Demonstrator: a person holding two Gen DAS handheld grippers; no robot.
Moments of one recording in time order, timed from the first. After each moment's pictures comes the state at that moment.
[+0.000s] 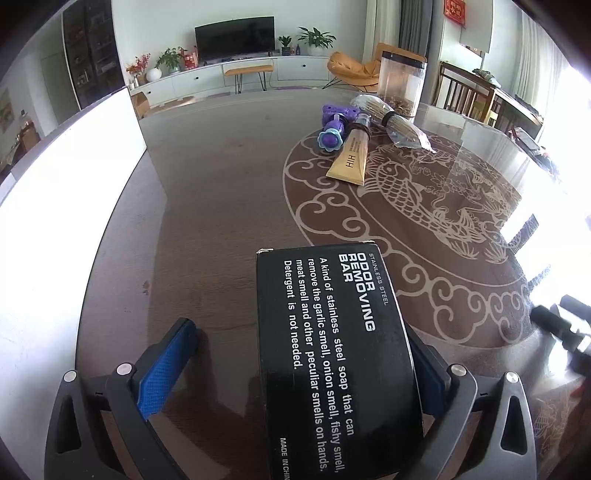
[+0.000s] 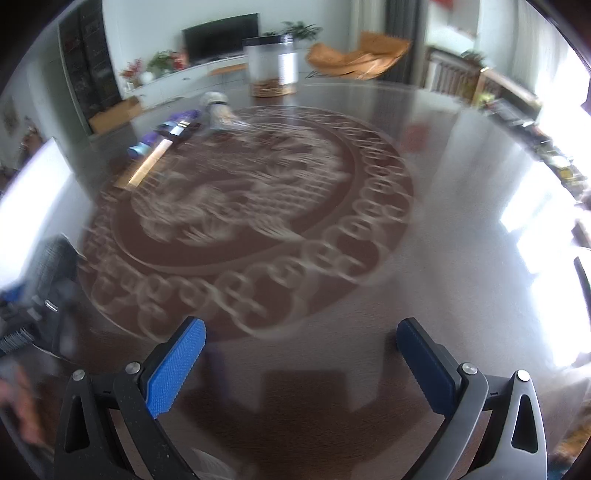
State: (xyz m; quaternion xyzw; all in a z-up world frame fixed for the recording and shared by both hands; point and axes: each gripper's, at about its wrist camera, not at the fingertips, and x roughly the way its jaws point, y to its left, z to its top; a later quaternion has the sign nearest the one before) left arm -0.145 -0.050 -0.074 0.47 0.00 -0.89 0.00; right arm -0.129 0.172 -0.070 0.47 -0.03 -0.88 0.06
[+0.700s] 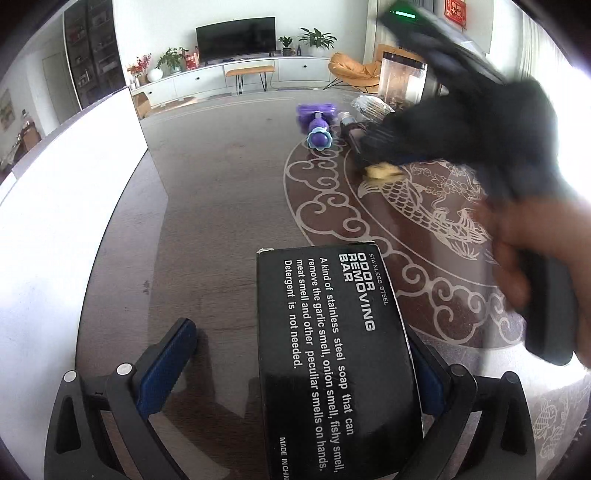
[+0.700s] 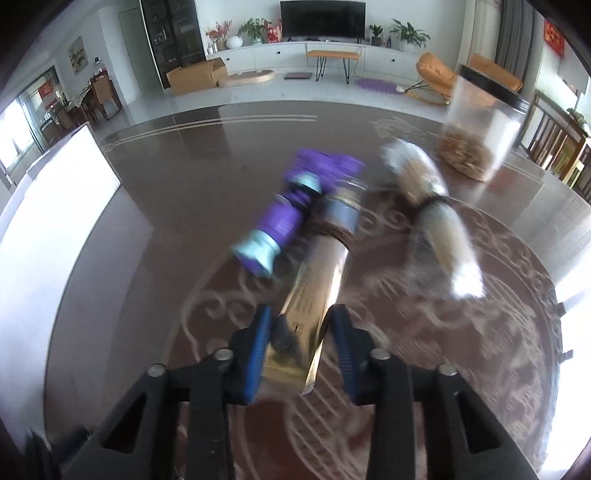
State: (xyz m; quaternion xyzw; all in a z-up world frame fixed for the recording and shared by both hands) left arm -0.145 -0.050 -0.074 0.46 0.00 -0.89 0.01; right arm -0.287 -0.003 -0.067 0.48 0.08 -0.85 0.17
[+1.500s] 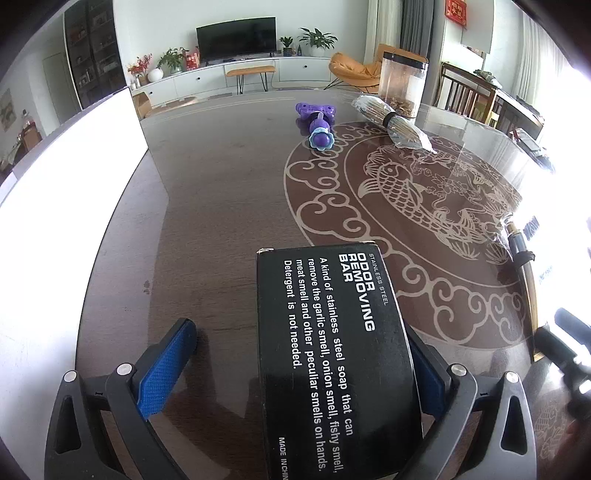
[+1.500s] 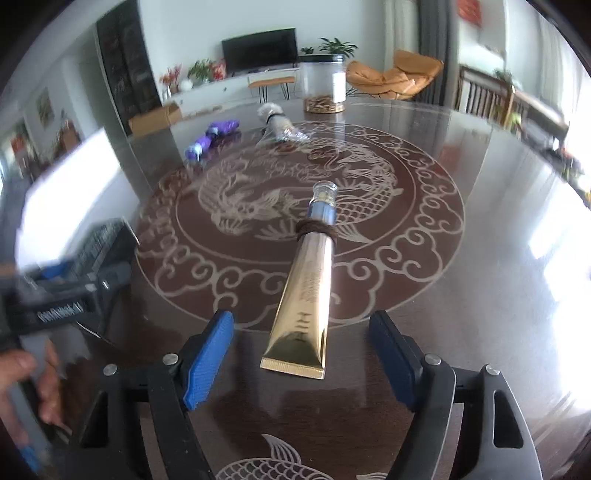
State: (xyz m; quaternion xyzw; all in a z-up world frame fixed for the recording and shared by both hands) left arm -0.146 -0.049 -0.074 0.46 0.00 -0.89 0.01; right arm -0.099 0.147 -0.066 0.43 -0.02 -0.90 0.10
